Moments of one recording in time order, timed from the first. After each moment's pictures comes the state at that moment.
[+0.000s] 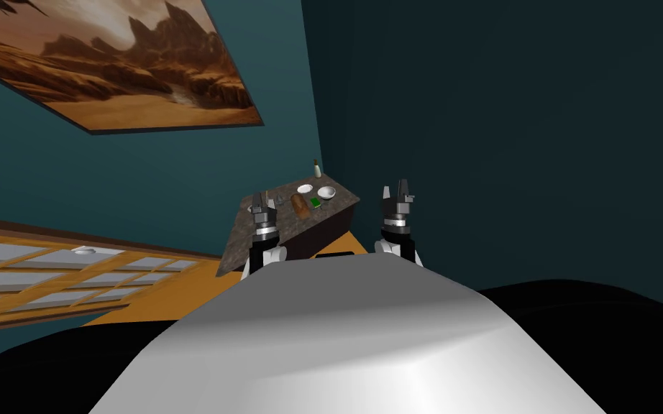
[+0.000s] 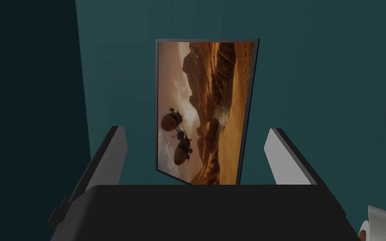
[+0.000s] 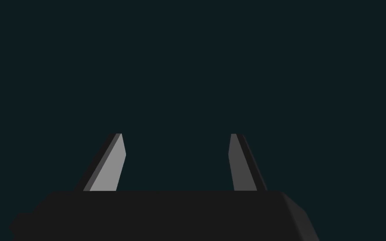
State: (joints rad) left arm 0.45 0.11 0.04 -2.20 0.10 -0.41 -0.16; right arm 0.54 -0.02 0.05 -2.31 -0.07 -0.48 -0.06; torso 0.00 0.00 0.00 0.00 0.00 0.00
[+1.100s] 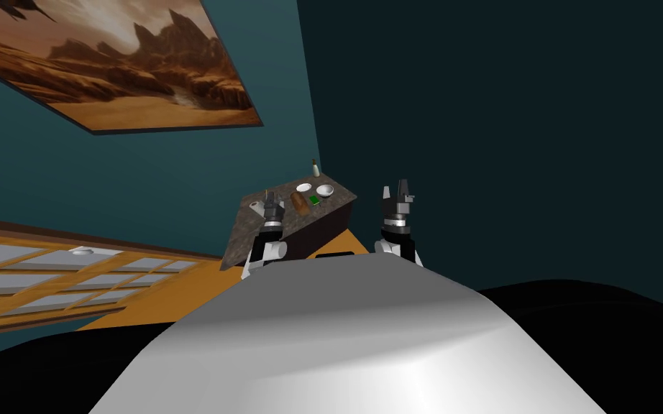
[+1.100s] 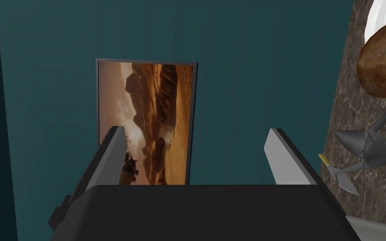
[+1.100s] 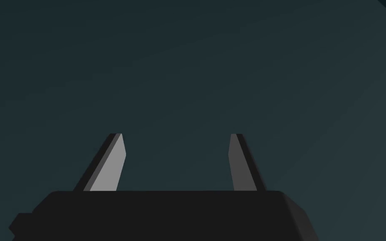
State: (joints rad) left arm 0.37 0.16 0.02 -2.17 0.19 -0.13 -0.13; right arm 0.54 -0.02 0.05 -2.31 -0.07 -0.48 -0.06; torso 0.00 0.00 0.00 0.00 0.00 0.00
